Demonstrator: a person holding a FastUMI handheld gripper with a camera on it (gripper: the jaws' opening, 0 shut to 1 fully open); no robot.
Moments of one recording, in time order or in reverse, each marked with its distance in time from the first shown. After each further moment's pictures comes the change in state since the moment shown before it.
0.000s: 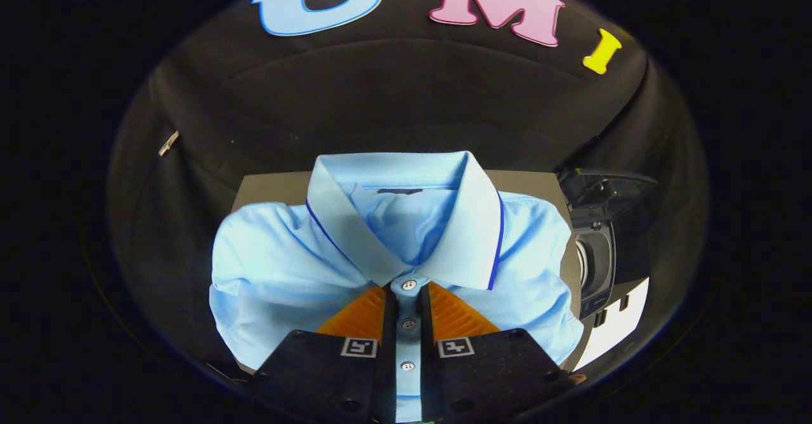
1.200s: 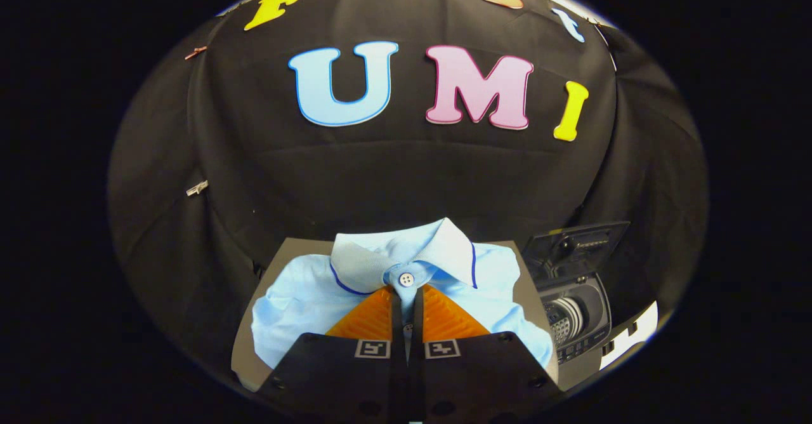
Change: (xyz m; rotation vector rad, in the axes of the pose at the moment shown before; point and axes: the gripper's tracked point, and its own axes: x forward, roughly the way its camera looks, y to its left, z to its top) arm -0.097 -0.009 0.036 -0.002 -0.569 0.021
